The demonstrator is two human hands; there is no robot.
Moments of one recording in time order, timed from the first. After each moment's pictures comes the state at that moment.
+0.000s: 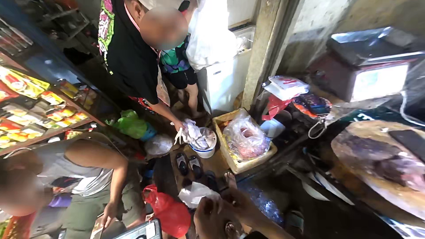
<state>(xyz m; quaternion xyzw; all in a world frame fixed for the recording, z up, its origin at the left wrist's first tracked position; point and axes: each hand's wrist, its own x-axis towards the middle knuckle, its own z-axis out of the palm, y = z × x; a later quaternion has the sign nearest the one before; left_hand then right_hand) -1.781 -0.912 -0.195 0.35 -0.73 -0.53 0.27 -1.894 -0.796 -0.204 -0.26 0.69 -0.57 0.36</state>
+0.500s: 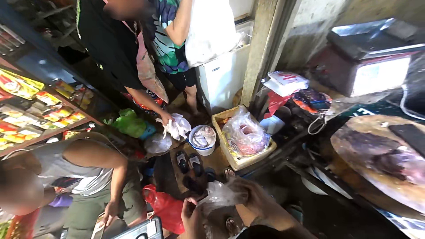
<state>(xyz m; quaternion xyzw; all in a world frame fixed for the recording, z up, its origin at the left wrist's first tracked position) -1.765 -0.946 -0.229 0.38 -0.60 -0.62 0.32 -1.924 -0.787 -0.189 0.08 0.41 -0.76 0.49</state>
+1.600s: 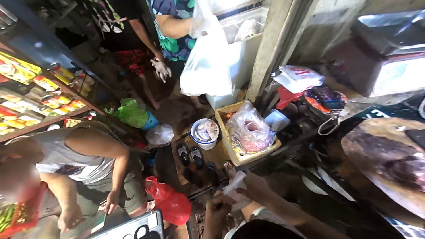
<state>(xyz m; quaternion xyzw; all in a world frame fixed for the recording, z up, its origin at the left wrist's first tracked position) -1.793 -0.928 -0.218 0.19 -0.62 -0.75 0.14 -1.969 -0.806 -0.213 -0.28 0.88 -0.06 0.38</state>
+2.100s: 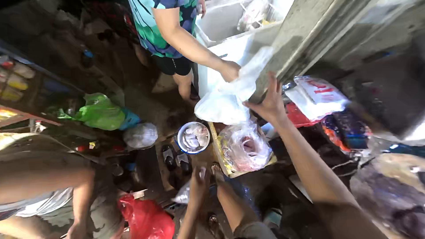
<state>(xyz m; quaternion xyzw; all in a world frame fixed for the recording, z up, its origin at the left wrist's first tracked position) -2.049 -1.061 -0.220 0.35 -0.71 -0.61 0.03 -2.376 -0.942 -0.118 -0.23 0.91 -0.35 -0.03</state>
